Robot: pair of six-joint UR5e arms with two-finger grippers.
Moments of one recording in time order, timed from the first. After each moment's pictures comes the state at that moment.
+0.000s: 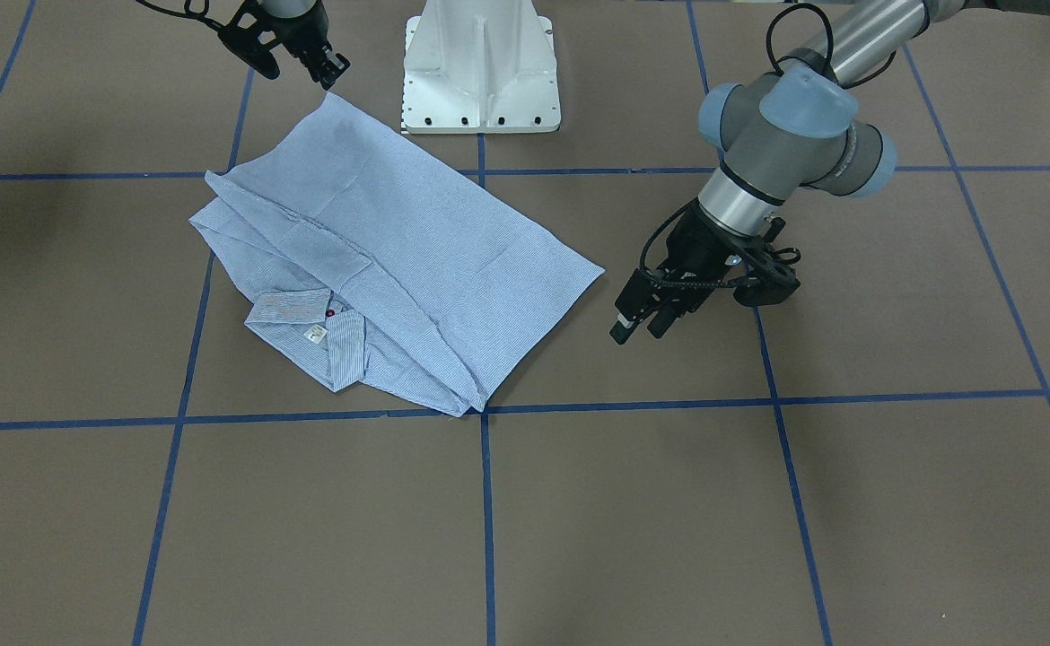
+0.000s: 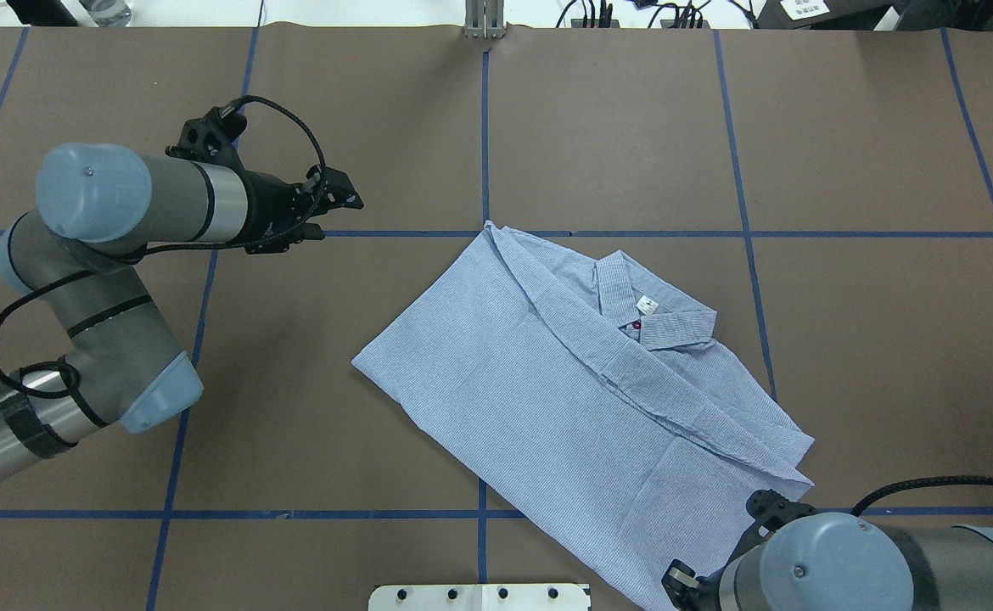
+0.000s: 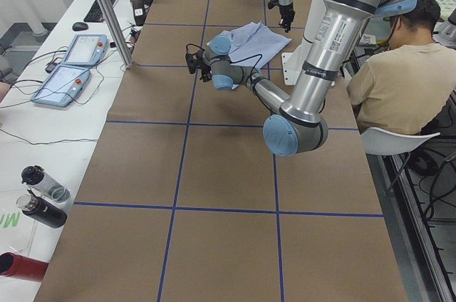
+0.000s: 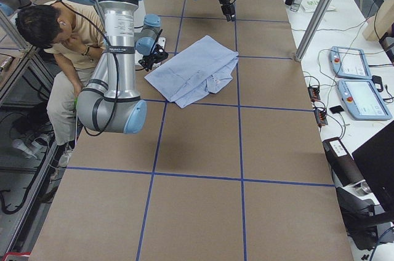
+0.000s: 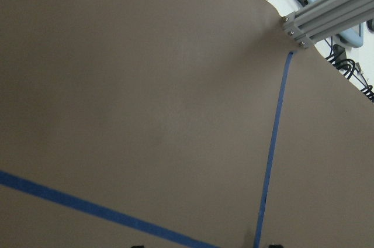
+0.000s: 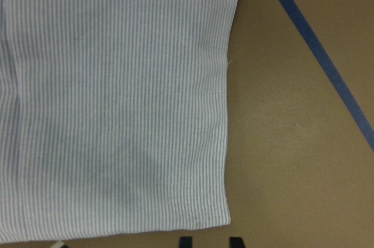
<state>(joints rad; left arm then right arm) -0.68 -1.98 -1.67 -2.36 -1.84 -1.74 0.05 -1.51 2.29 -1.60 1.83 2.23</state>
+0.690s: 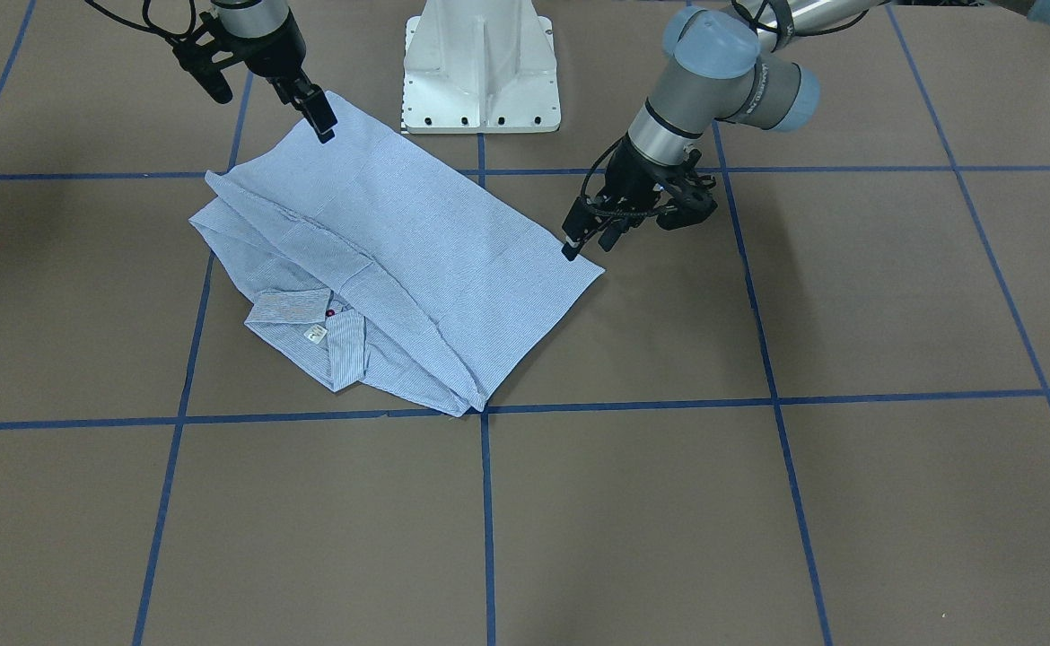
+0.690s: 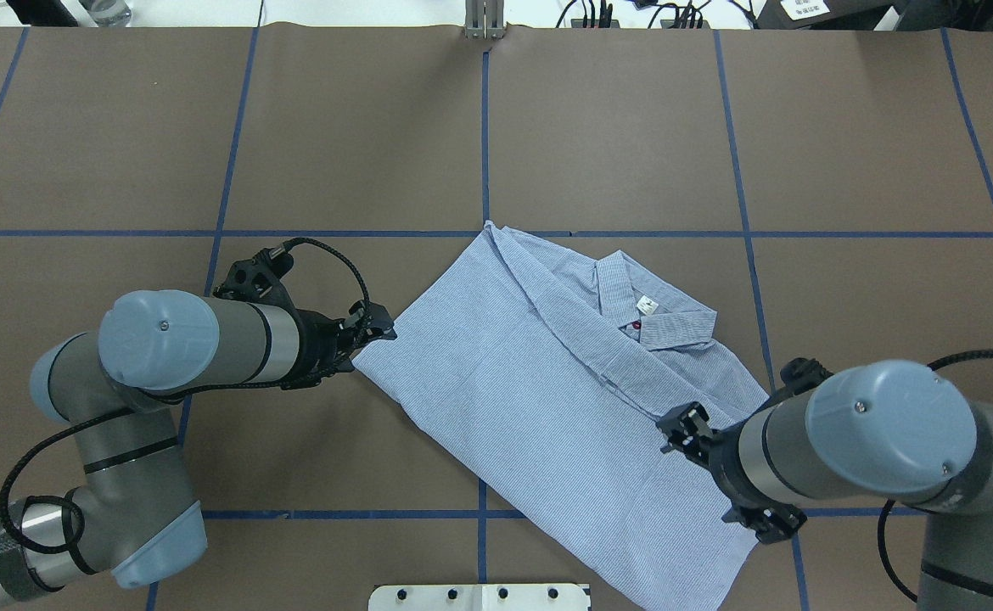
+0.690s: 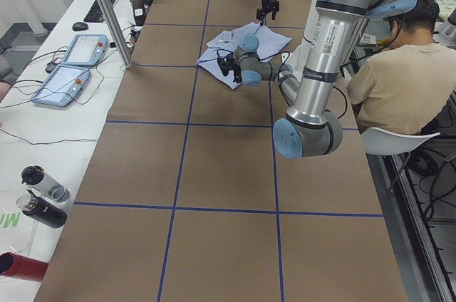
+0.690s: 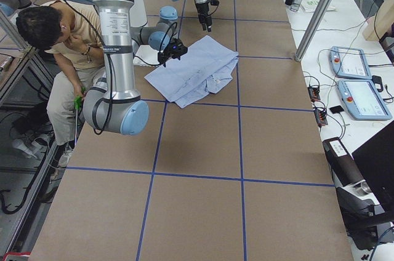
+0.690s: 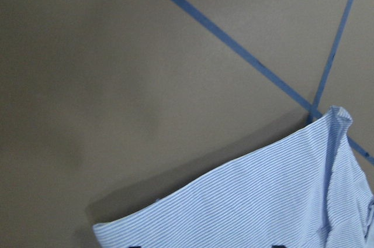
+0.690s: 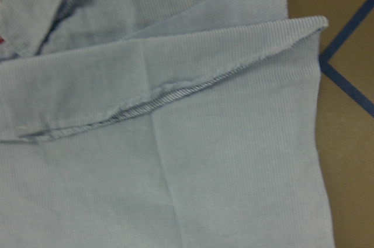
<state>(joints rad) -0.45 -1.91 -1.79 -2.19 -1.73 -1.87 0.35 -1.44 2.29 -1.61 1.84 2.25</state>
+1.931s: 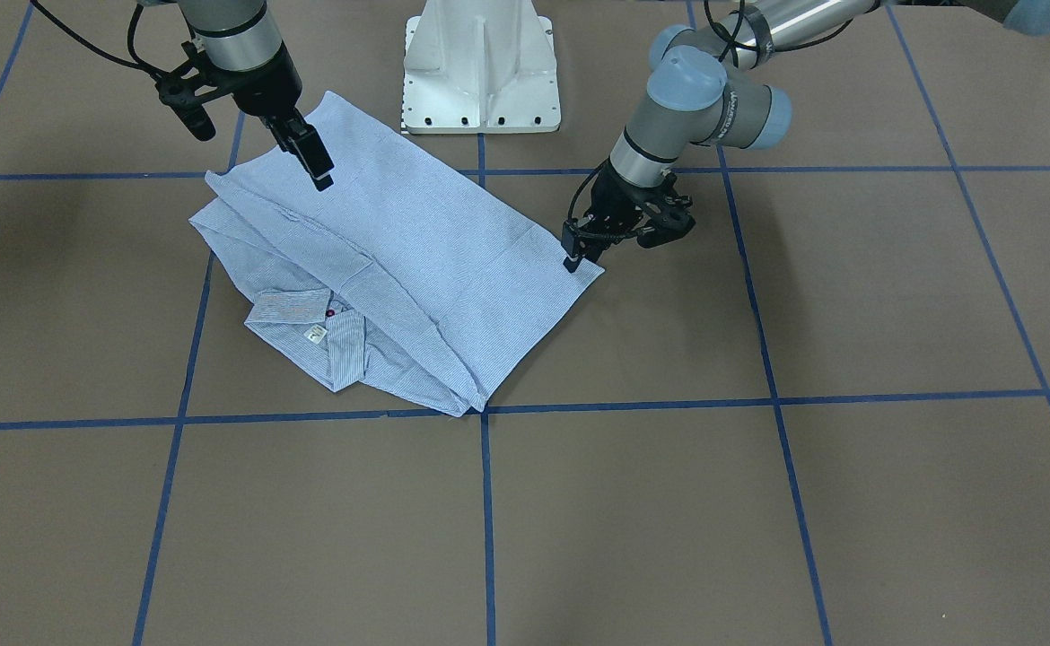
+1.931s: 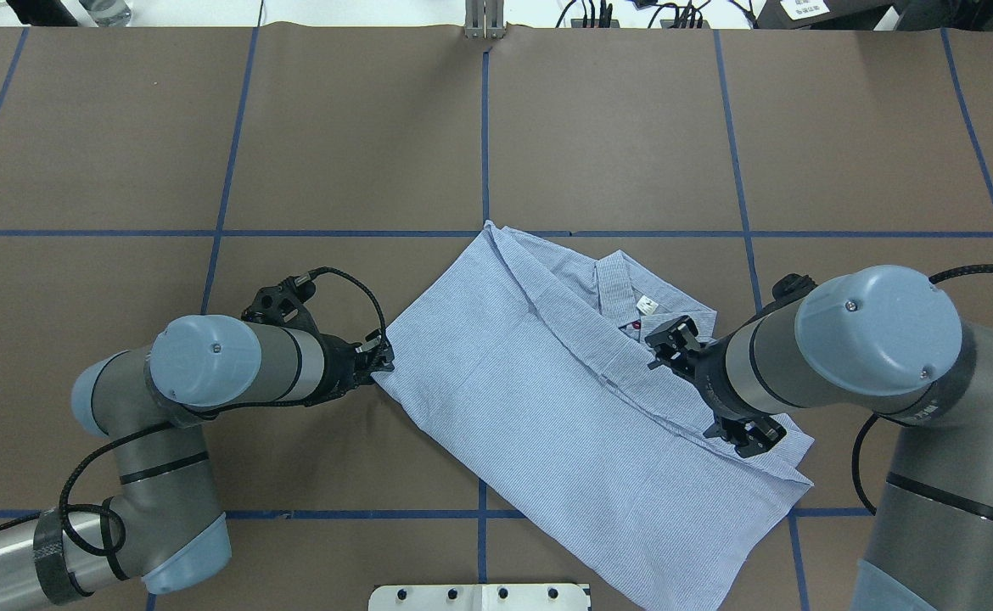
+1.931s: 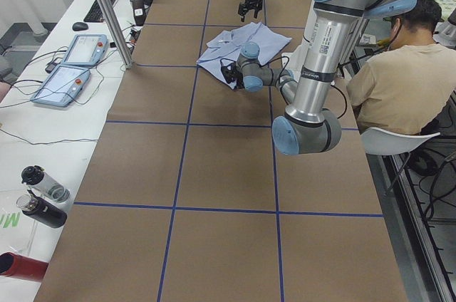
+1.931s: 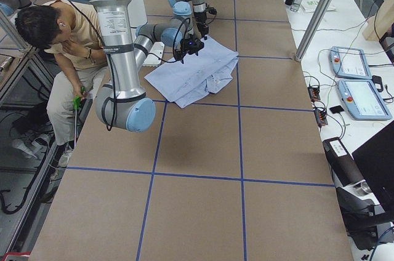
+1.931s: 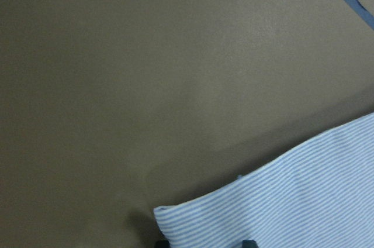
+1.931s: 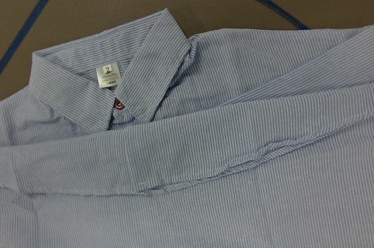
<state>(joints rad) -0.42 -1.94 -1.70 -2.20 -1.72 -1.87 0.46 -1.35 2.22 -1.61 1.84 2.19</state>
